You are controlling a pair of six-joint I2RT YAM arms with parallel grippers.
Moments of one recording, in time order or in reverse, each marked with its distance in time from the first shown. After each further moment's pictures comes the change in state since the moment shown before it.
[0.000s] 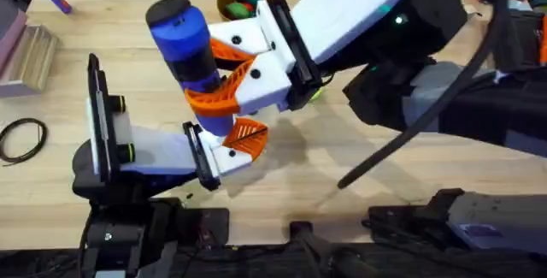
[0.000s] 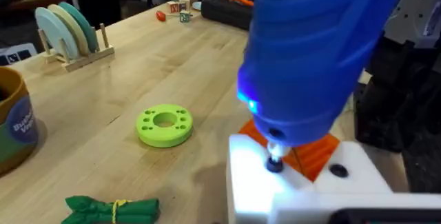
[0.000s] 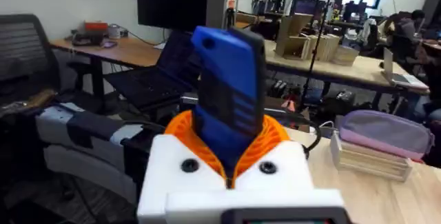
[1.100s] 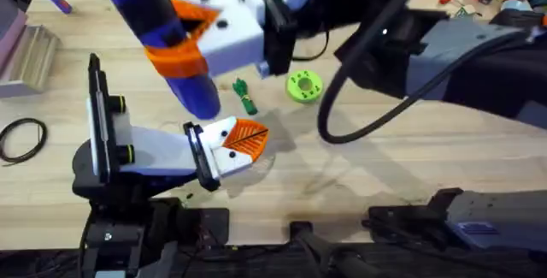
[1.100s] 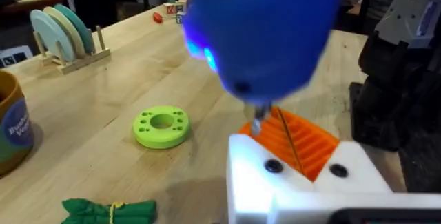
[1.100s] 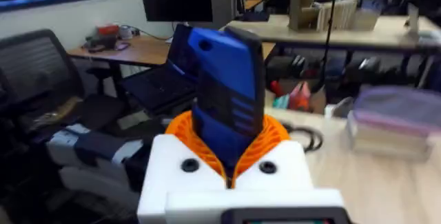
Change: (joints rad) left arm 0.000 0.000 0.000 -0.001 0.009 0.004; right arm 0.000 0.040 0.250 -0.347 -0.031 0.016
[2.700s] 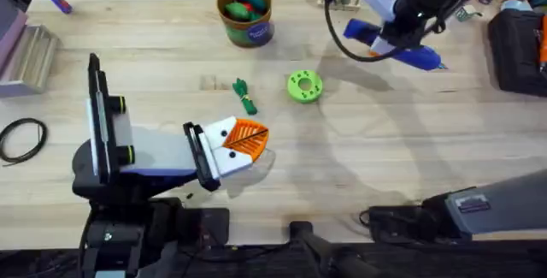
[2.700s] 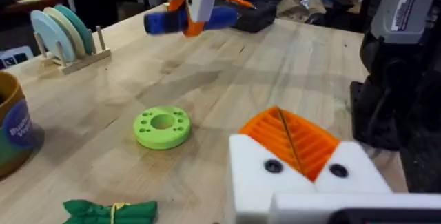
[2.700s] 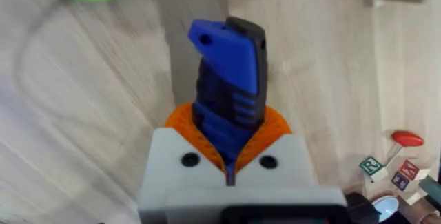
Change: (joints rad) left arm 0.000 0.000 0.000 0.000 0.000 0.007; right arm -0.556 0.131 0.367 -1.818 1.222 -1.293
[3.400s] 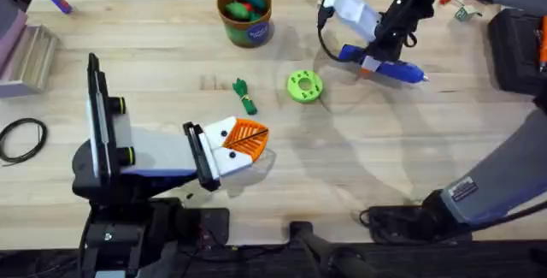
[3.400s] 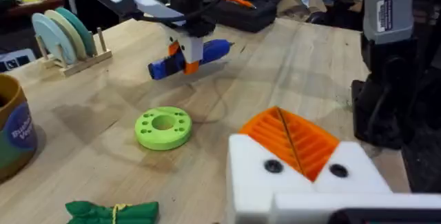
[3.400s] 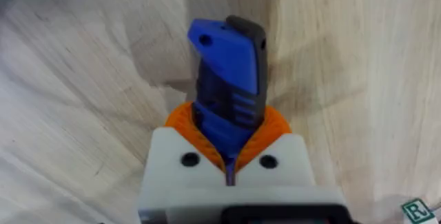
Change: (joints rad) left arm 0.000 0.000 0.000 0.000 0.000 0.012; right arm -0.049 0.256 0.000 0.083 0.009 -0.045
